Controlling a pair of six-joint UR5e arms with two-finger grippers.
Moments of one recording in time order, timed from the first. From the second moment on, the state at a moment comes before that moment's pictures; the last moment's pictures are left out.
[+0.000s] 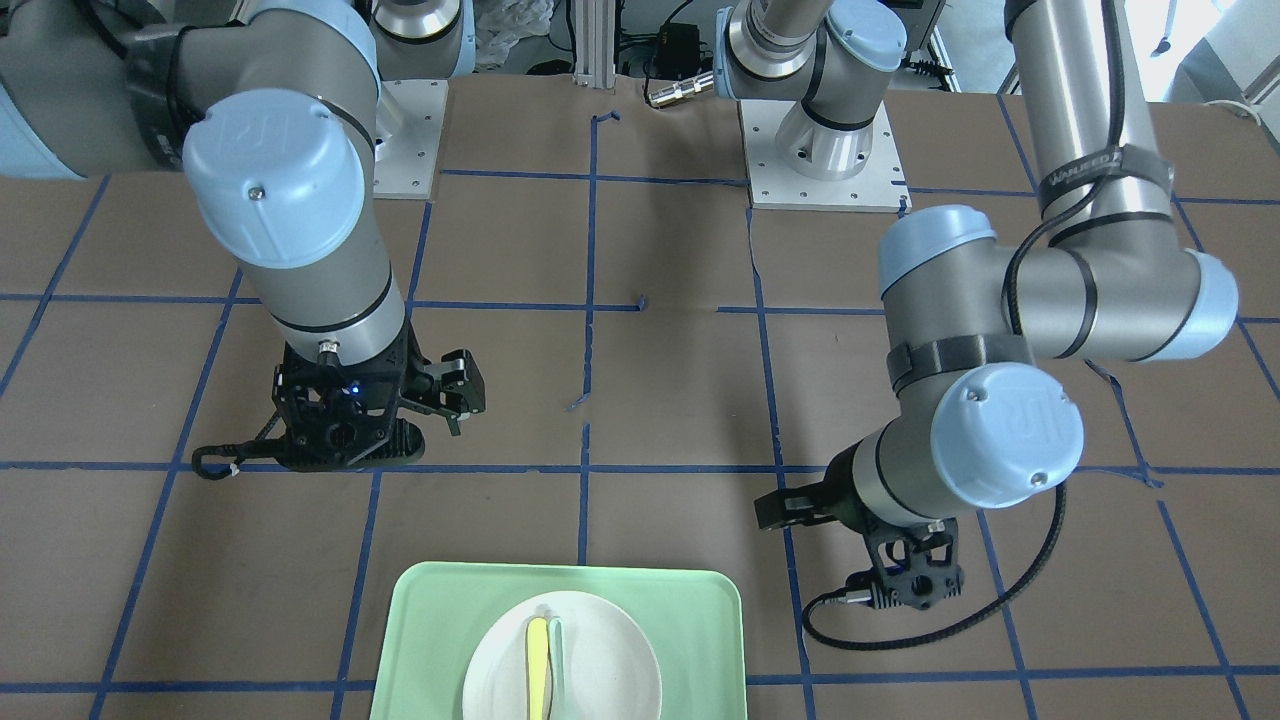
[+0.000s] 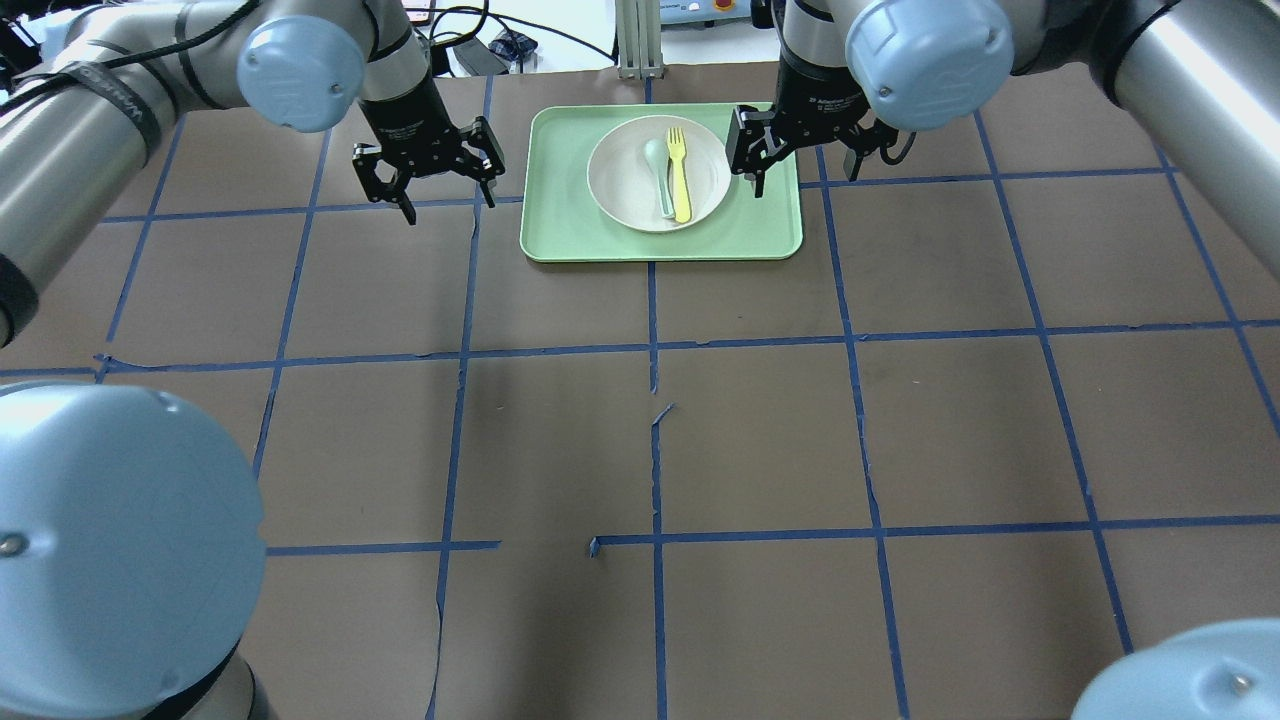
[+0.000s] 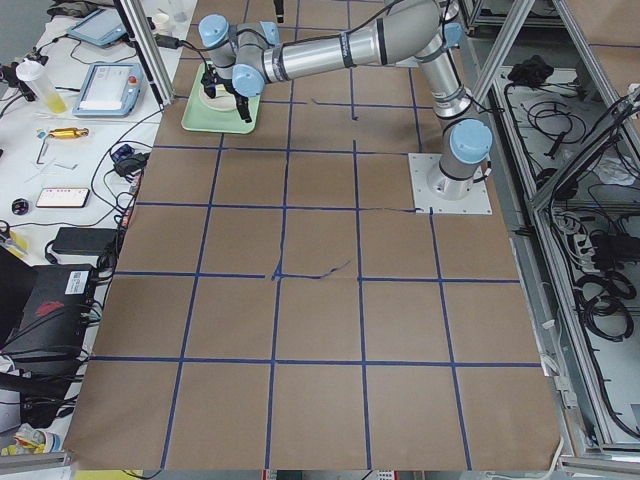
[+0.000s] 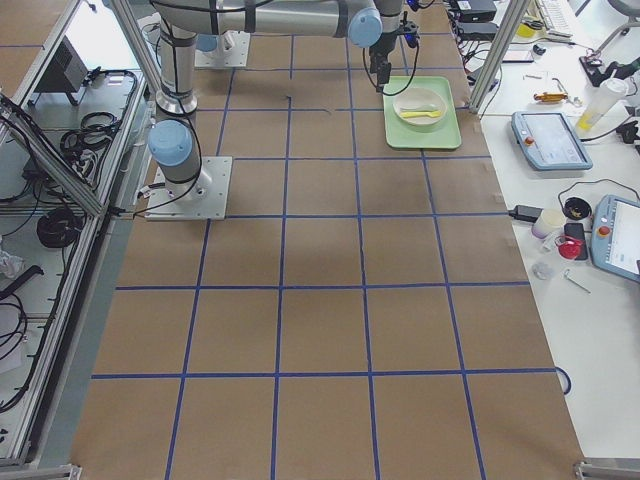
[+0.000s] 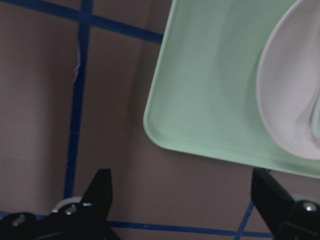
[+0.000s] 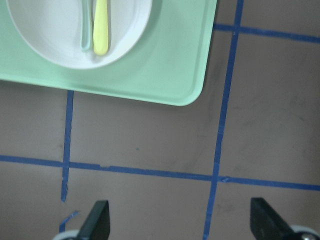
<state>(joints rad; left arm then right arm) -1.56 -2.09 -1.31 -1.49 1.52 -0.12 1.72 -1.20 1.37 -1.78 -1.60 0.03</state>
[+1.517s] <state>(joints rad) -1.51 -1.96 -1.53 -1.44 1.55 -0.04 1.76 -0.73 1.05 -2.06 -1.45 0.22</state>
